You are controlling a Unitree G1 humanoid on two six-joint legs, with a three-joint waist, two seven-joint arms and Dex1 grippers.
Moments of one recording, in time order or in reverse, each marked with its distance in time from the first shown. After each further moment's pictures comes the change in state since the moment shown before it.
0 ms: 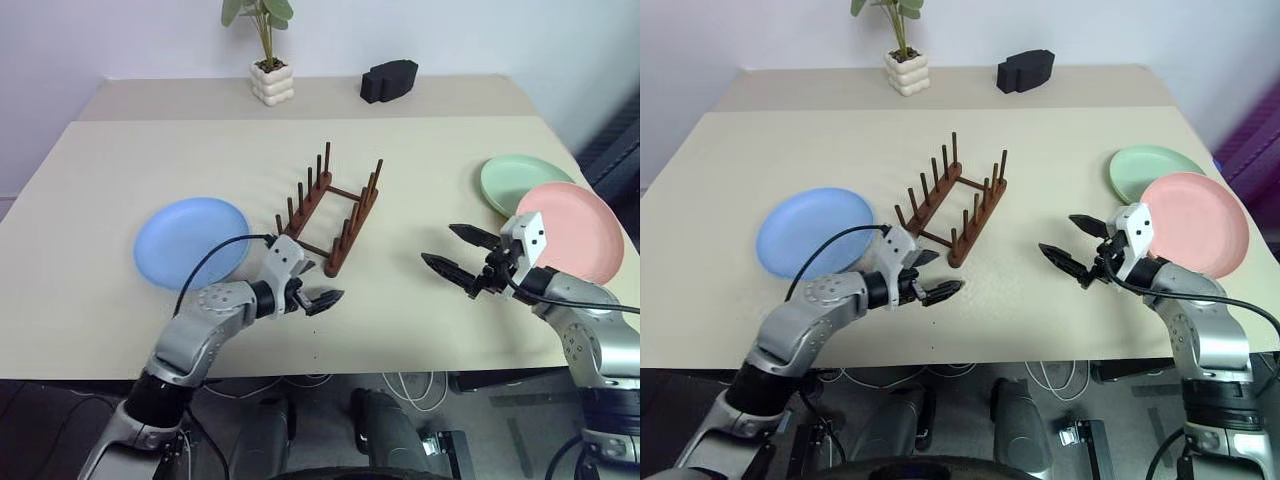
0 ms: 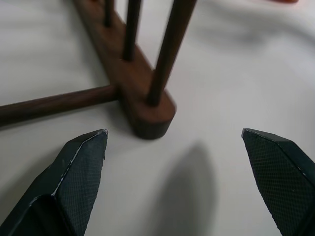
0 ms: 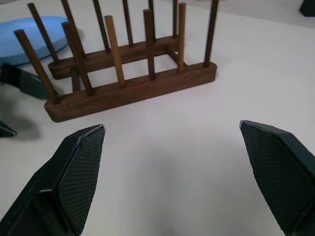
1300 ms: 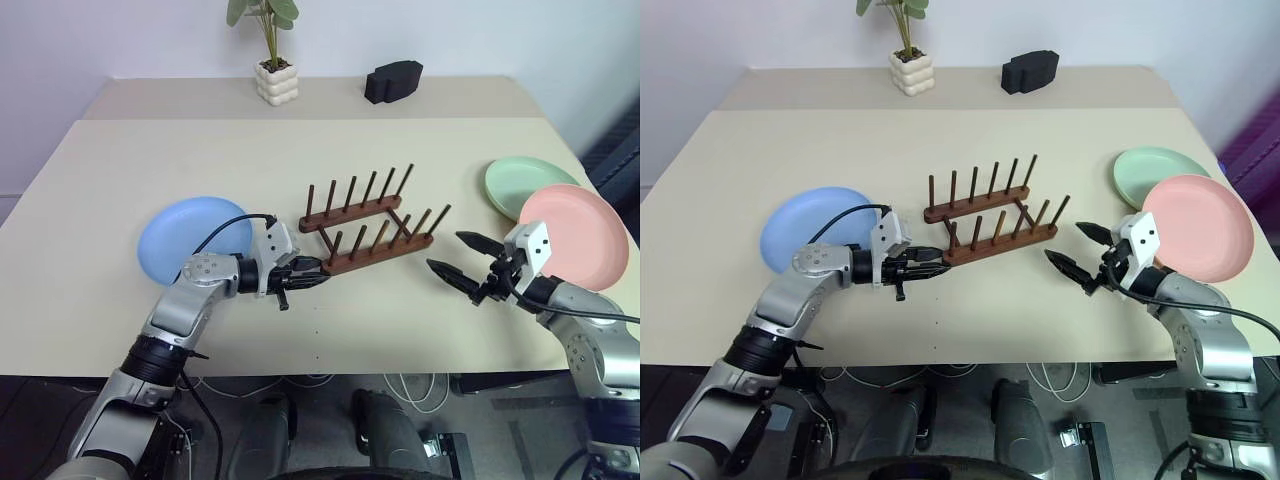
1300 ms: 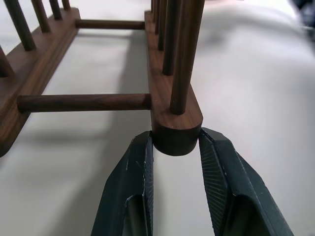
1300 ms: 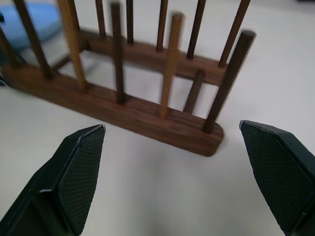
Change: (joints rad) left arm -0.139 0.143 0.041 0.306 0.079 -0.403 -0.550; right arm 0.107 -0.032 -0.003 -0.009 -0.026 -0.026 0.002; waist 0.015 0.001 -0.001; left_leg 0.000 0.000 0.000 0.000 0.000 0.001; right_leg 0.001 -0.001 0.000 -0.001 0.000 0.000
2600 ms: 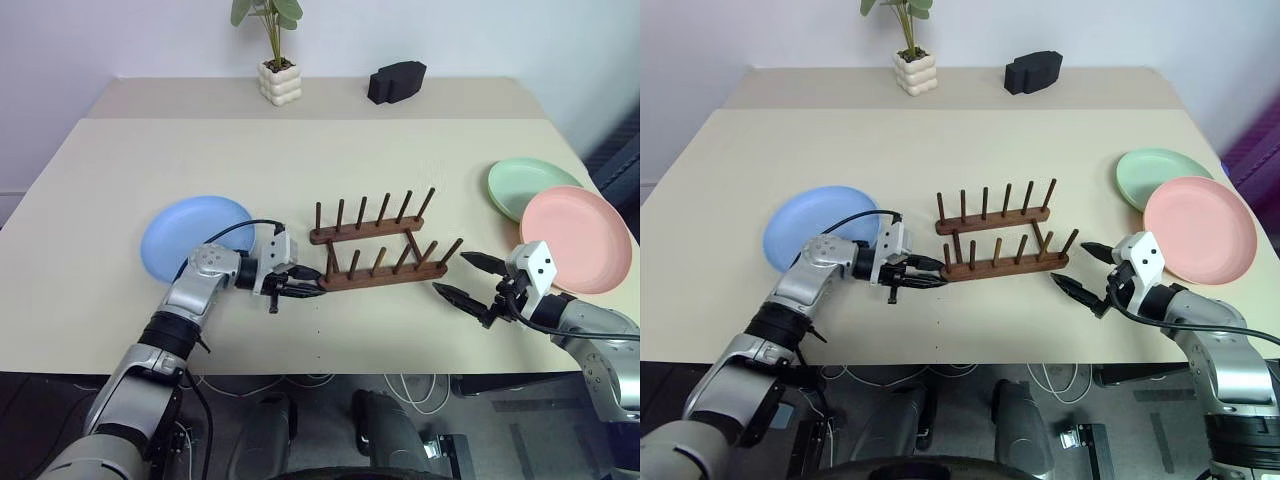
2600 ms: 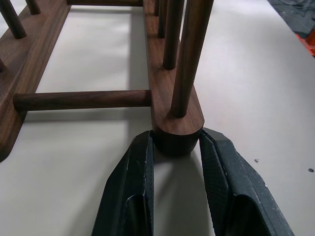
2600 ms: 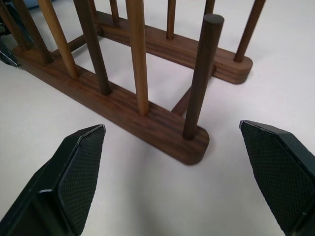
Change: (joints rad) left arm -0.119 -0.052 -0.030 0.354 0.112 -0.287 -0.218; right arm 0.068 -0.031 -0.010 -0.068 -0.009 0.011 0.001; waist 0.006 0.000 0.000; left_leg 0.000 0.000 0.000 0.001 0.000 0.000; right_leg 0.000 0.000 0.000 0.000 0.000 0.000
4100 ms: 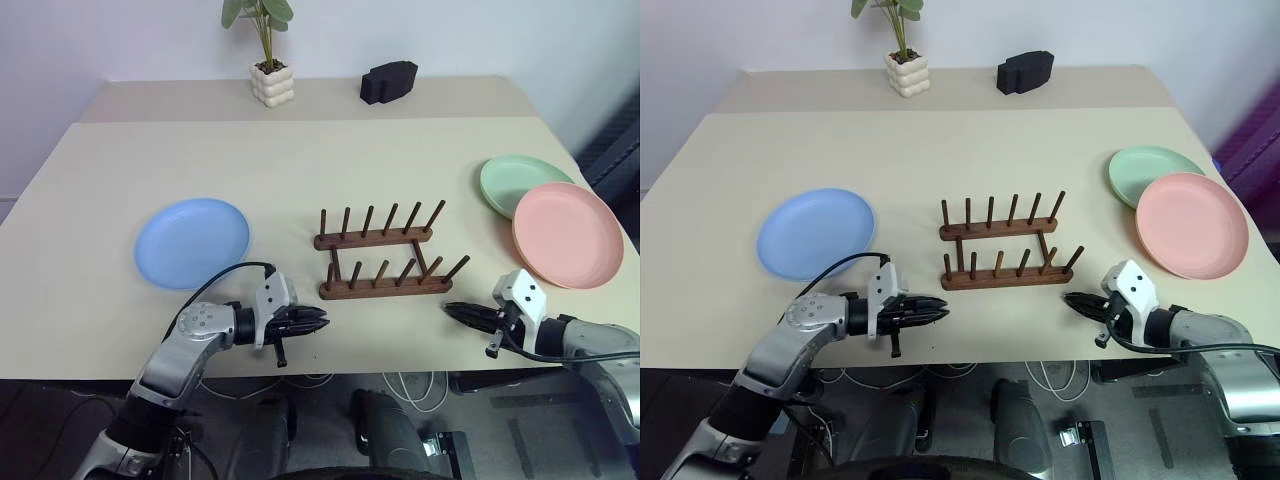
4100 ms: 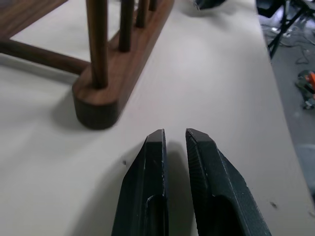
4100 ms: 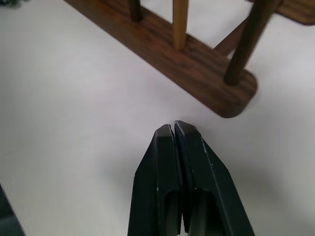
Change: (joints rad) left arm 0.423 0.031 0.026 -0.605 -0.069 0.329 0.339; right arm 0.105 -0.101 0.070 -0.051 -0.065 0.047 0.069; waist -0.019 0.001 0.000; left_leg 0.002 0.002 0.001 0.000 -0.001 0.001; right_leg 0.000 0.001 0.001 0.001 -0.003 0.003
